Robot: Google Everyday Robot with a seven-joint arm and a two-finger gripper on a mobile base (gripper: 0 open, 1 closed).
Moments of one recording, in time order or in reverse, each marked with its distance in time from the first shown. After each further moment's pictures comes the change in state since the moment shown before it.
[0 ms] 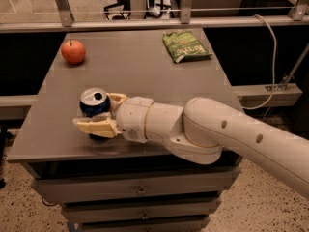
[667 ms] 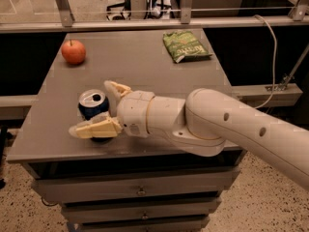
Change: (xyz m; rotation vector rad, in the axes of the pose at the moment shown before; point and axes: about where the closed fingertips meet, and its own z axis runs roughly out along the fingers) arm -0.018 0.001 -0.004 -0.029 0.007 -0.034
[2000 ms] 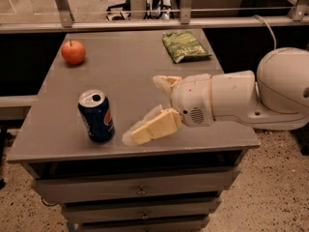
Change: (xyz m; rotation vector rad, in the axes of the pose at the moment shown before) arm -0.015 -0.007 -0.121 -0.058 0.234 0.087
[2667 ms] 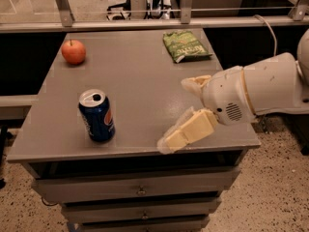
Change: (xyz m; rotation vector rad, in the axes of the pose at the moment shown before) arm 0.026 -0.004 -0.061 0.036 0.234 0.004
